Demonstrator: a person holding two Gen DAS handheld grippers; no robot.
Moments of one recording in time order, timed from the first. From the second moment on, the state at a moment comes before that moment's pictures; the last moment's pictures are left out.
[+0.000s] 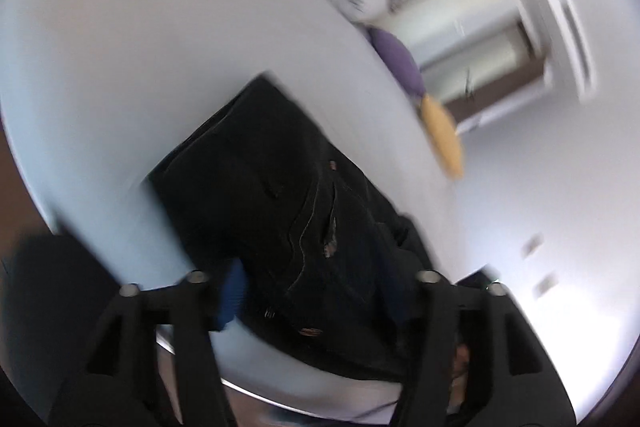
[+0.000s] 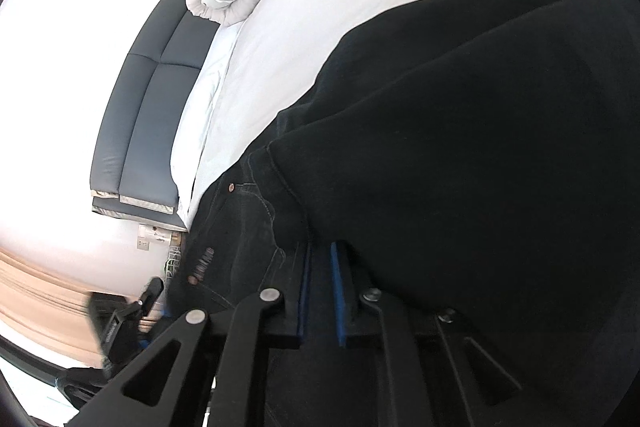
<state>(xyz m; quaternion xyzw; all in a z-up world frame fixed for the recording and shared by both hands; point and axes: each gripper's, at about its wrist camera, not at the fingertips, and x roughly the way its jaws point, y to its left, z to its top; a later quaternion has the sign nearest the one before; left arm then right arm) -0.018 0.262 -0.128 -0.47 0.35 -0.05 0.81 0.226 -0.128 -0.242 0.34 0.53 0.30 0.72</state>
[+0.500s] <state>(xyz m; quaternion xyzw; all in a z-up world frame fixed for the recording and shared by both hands) -0.048 0.293 -0.201 -0.59 0.31 -0.04 0.75 0.229 -0.097 -0.224 0.32 0.54 0.29 0.73</state>
